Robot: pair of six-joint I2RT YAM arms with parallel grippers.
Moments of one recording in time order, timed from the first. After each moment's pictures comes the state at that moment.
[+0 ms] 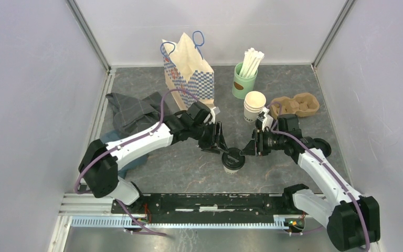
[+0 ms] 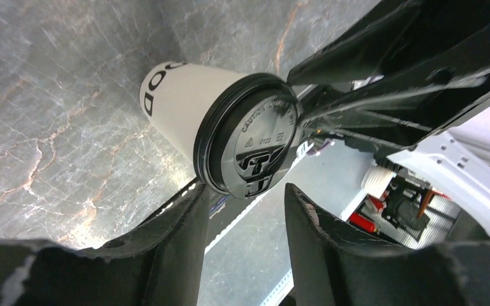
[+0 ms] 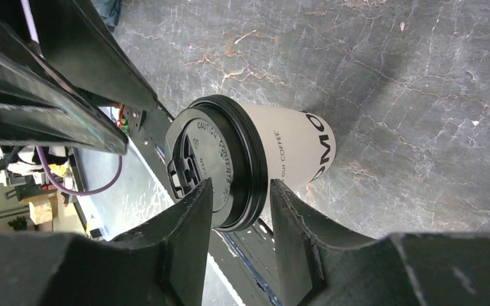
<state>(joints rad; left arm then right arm) -0.84 1.50 1.14 -0.48 0.43 -0.82 0.25 0.98 0.61 -0.48 -0.78 0.31</state>
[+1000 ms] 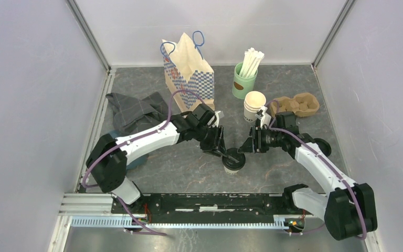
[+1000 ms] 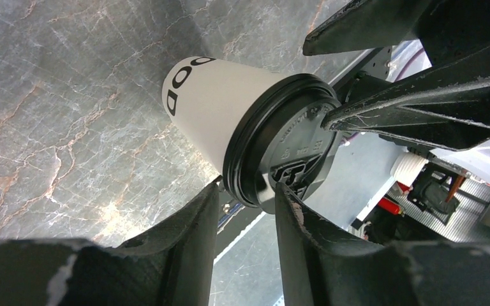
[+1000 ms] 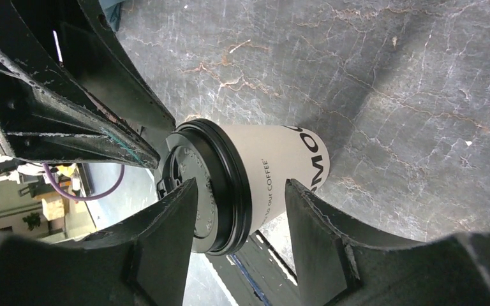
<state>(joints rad) -0.86 1.58 1.15 -0.51 0.44 -0.73 0.23 1.07 0.61 -0.40 -0.81 0.31</state>
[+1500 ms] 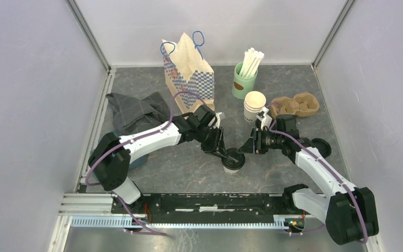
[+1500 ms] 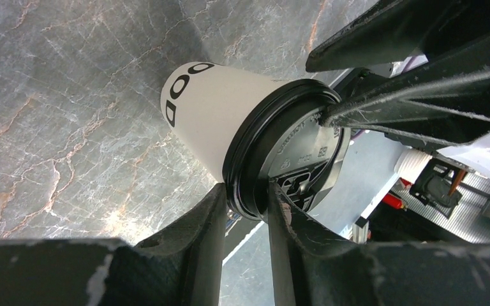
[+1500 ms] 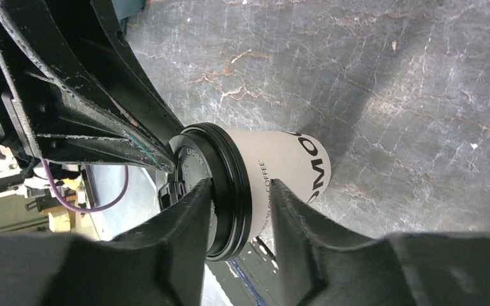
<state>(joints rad) -0.86 1.61 1.12 -0.46 0.45 -0.71 0.24 1.05 0.55 -0.30 -0.79 0.39</state>
